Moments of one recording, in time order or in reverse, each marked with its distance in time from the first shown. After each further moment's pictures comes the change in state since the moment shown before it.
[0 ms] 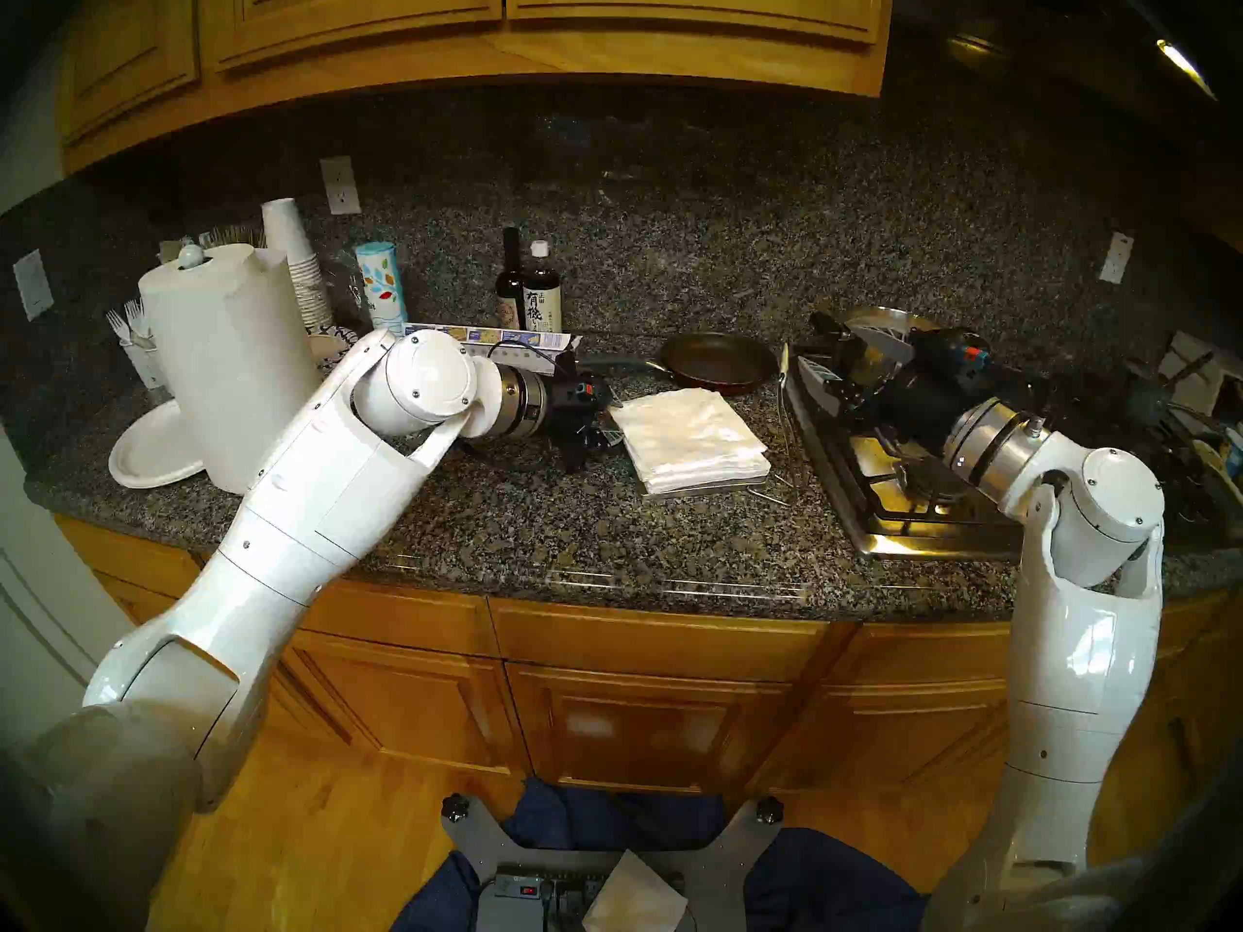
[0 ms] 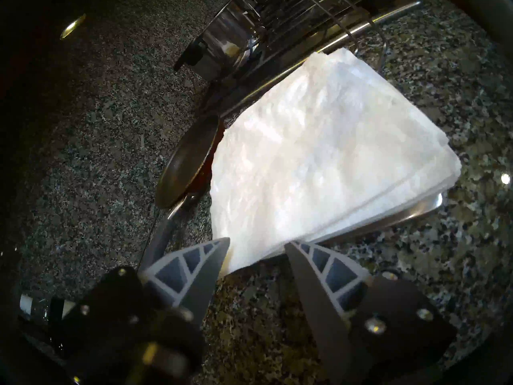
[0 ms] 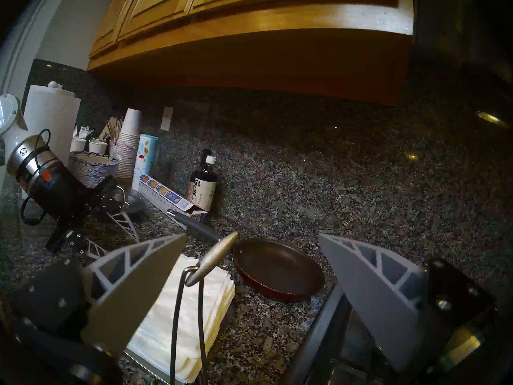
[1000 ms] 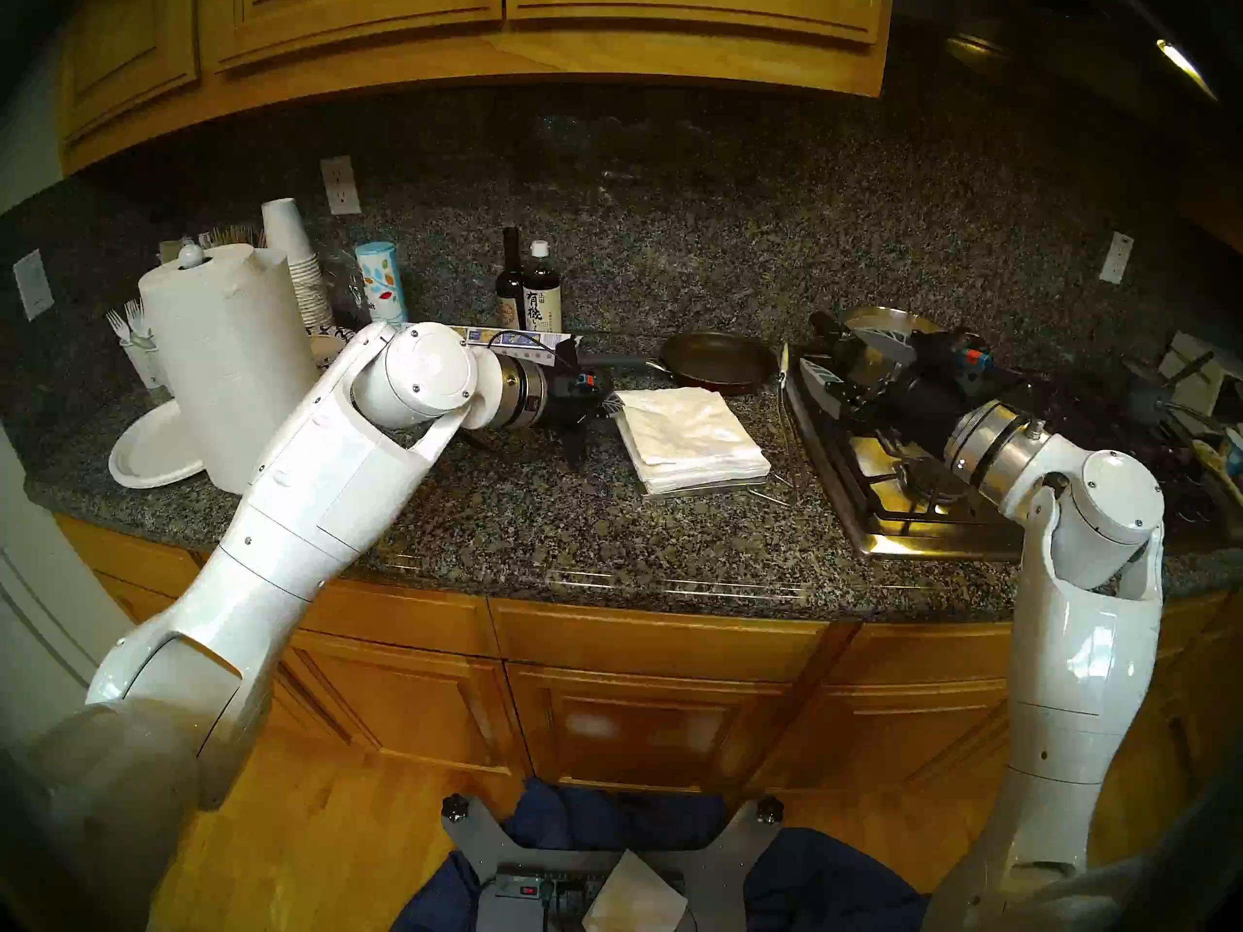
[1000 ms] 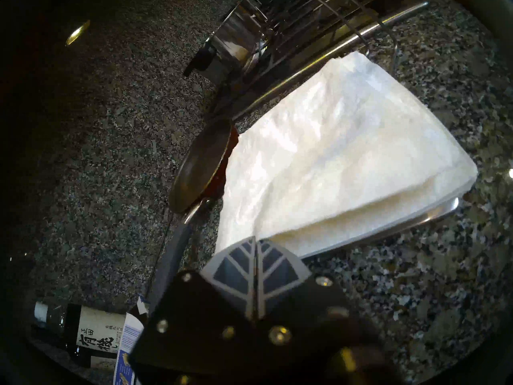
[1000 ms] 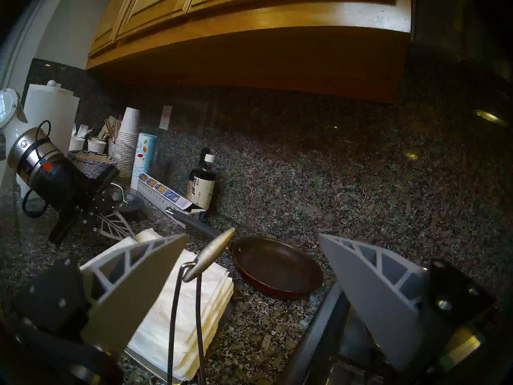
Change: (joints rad) left arm -0.005 0.001 -0.023 -0.019 0.025 -0.008 0.014; right arm -0.002 0.001 0.000 0.004 0.001 -0.004 -0.001
